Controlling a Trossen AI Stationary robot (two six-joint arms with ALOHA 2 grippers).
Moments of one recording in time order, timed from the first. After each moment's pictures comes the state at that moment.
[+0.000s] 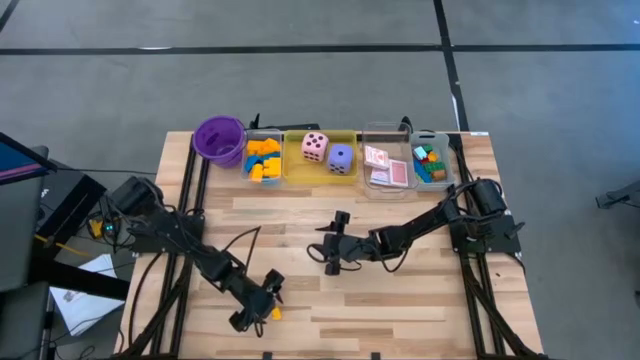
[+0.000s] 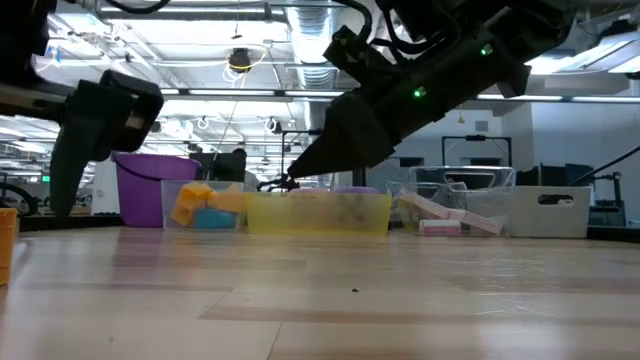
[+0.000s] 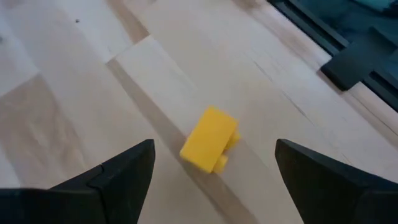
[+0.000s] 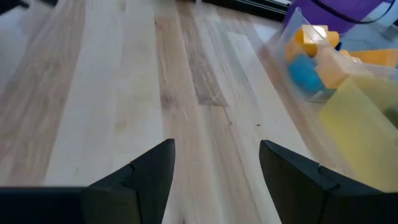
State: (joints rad) left arm -0.66 1.63 0.72 0.04 -0.02 0.05; right arm 0.26 1.92 0.95 0.41 0.55 -0.02
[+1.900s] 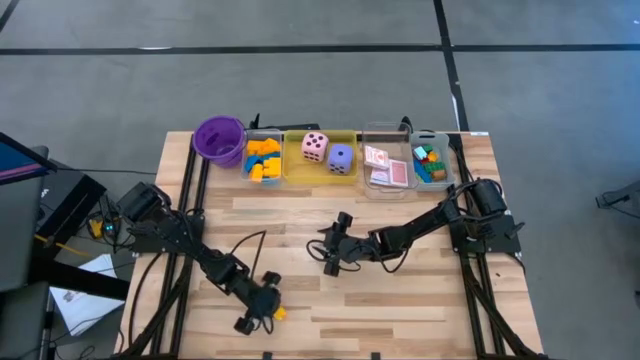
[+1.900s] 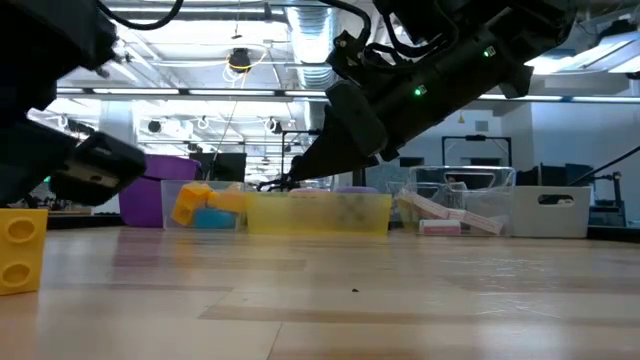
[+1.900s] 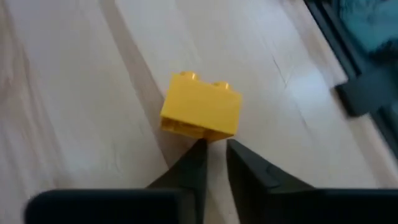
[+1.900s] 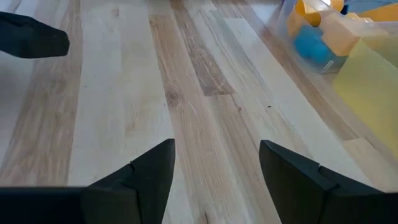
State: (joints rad) left arm -0.65 1.72 0.72 0.09 0.03 -0.26; right arm 0.27 1.92 0.95 0.38 0.53 0.18
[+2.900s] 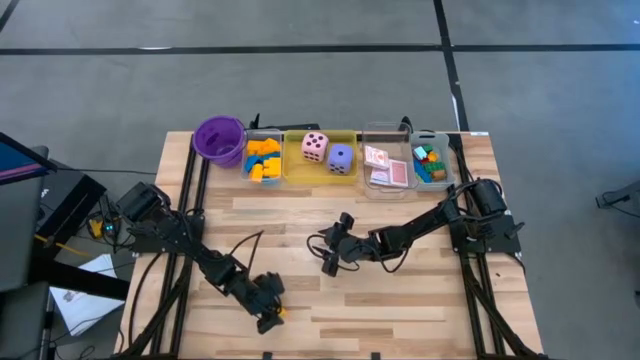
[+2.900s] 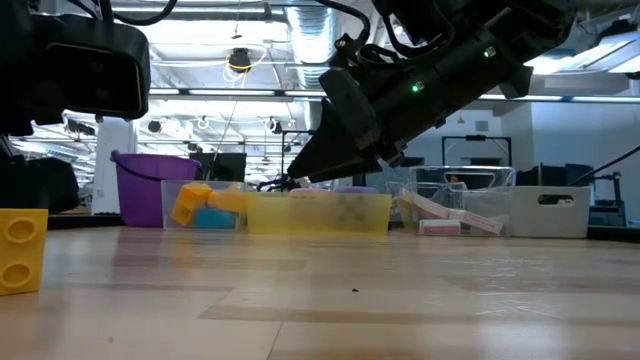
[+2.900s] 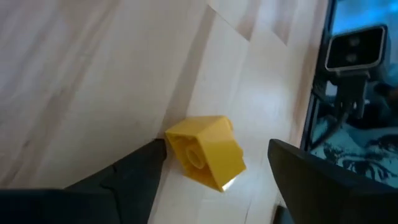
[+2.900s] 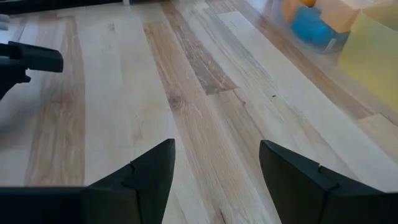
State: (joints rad) left arm -0.65 1.72 0.72 0.18 -0.08 -1.12; right arm 0.27 1.92 0.95 0.37 0.52 0.33
